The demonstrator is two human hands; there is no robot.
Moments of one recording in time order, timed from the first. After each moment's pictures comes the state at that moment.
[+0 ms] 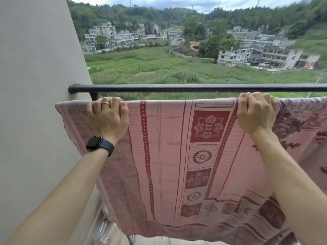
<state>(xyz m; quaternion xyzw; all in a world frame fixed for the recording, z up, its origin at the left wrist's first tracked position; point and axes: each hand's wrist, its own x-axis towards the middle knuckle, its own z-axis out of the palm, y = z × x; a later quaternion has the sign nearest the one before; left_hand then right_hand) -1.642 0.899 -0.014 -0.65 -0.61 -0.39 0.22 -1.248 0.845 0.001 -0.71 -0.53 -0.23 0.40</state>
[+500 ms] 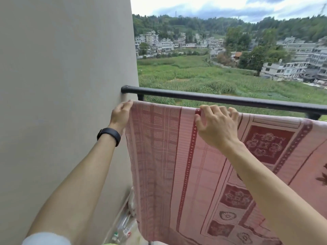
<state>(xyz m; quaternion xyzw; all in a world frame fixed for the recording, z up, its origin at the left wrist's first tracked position) -1.771 0.928 0.016 -0.44 -0.59 -0.60 -0.31 -1.465 0.896 0.018 -0.59 -0.74 -0.18 0.27</state>
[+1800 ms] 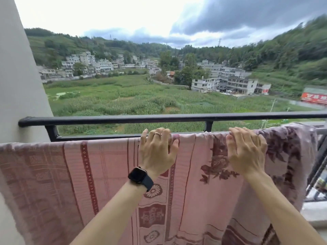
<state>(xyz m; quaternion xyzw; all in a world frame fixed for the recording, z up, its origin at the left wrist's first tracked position) -1.378 0.916 0.022 -0.78 -0.46 -0.38 0.17 -1.115 0.844 0.011 -0.74 -0.53 -0.23 0.34</state>
